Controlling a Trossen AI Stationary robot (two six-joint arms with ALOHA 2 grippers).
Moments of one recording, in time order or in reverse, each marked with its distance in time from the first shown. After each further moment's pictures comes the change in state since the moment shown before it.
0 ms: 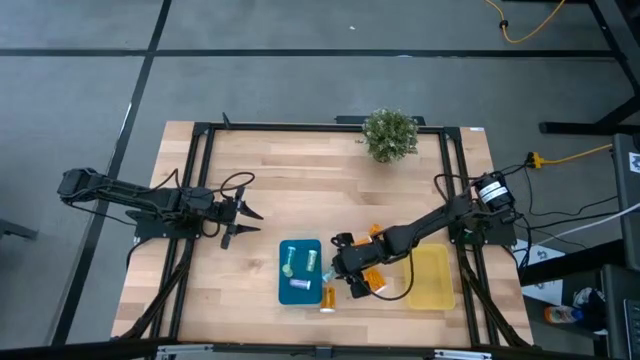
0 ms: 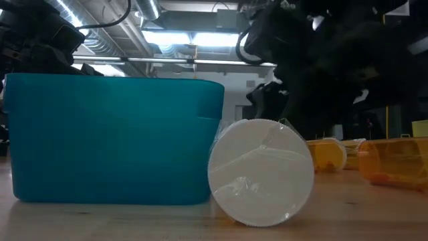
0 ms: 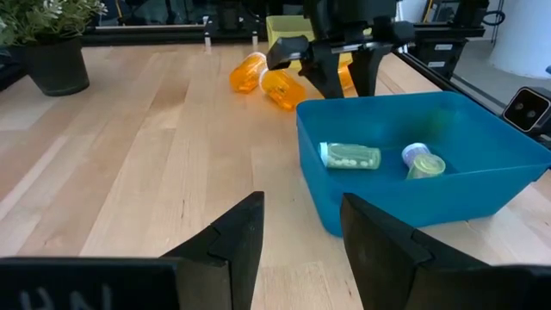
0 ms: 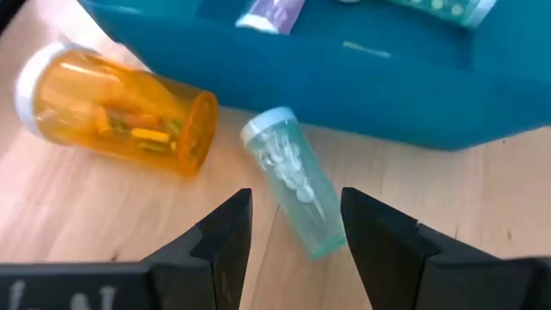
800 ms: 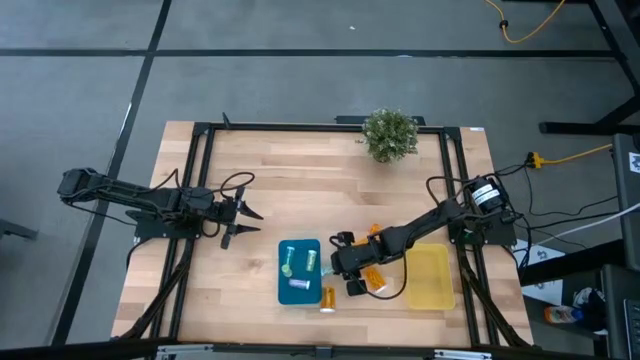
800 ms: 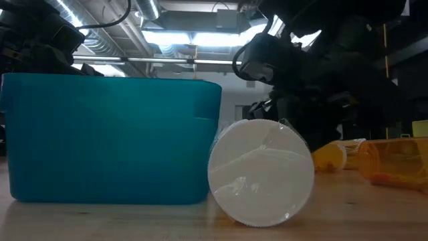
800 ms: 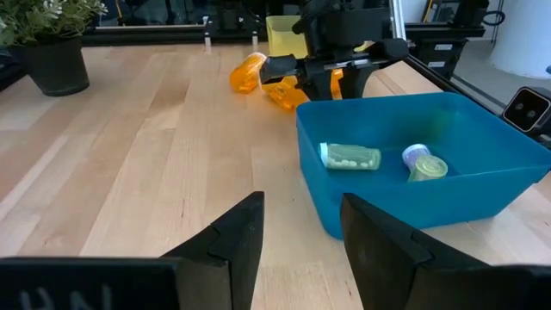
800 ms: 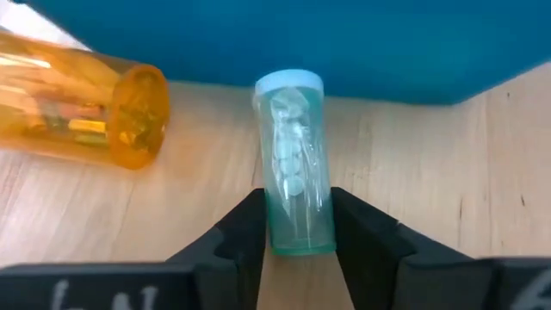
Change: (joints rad) left arm 0.000 0.000 0.000 0.000 0.000 0.000; right arm -0.011 0.058 0.002 -0.001 0.023 0.089
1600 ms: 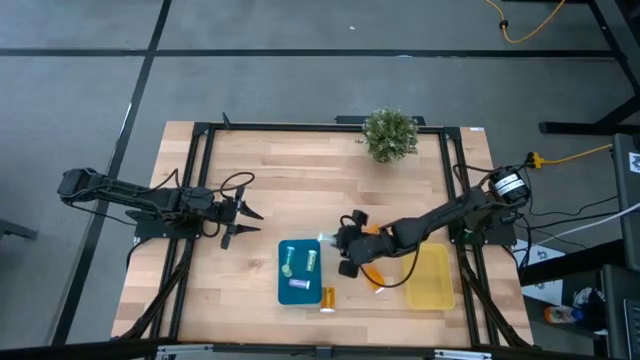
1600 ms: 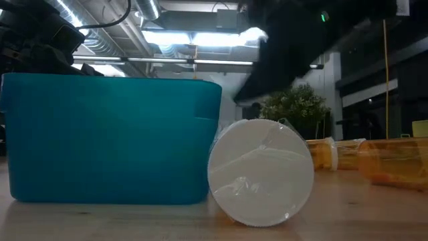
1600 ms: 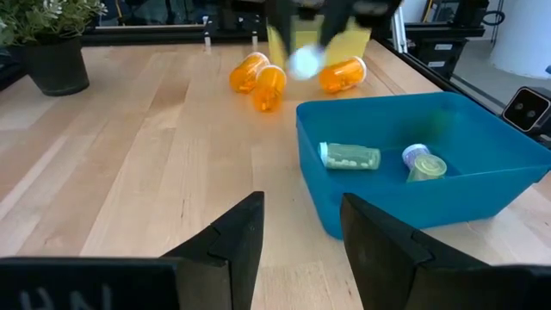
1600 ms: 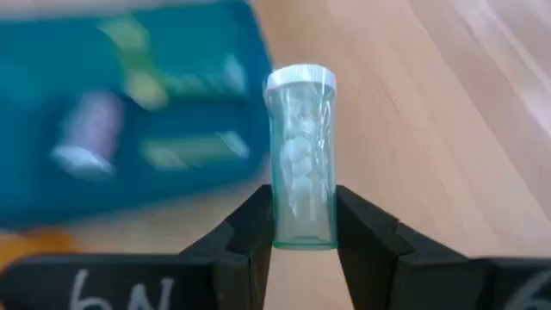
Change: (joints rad) left arm 0.000 0.000 0.000 0.000 0.000 0.000; right arm 0.004 -0.199 -0.003 -0.051 0.382 0.193
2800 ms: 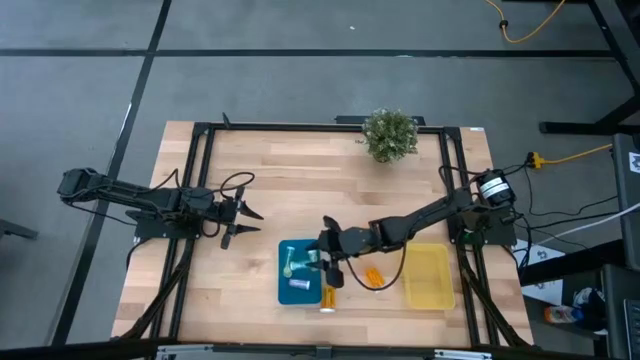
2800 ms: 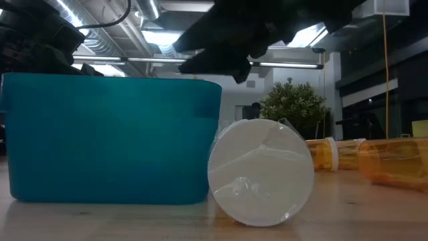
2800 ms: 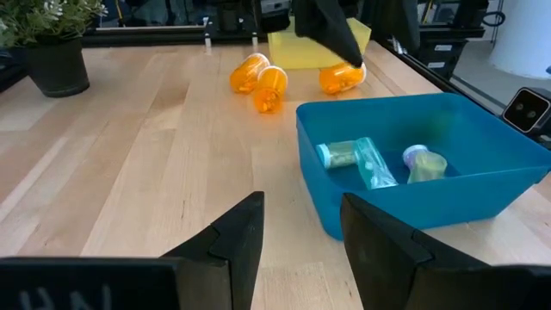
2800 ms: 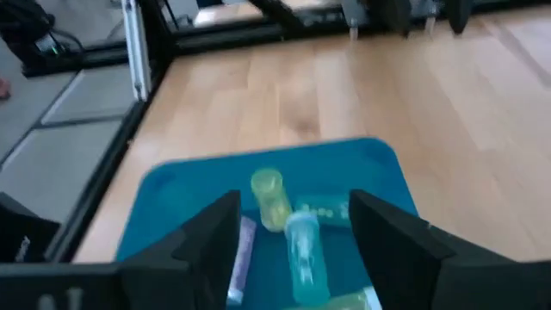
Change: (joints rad) left arm 0.000 0.000 0.000 0.002 0.000 0.001; right arm -0.056 0.114 0.085 0.334 -0.316 -0.077
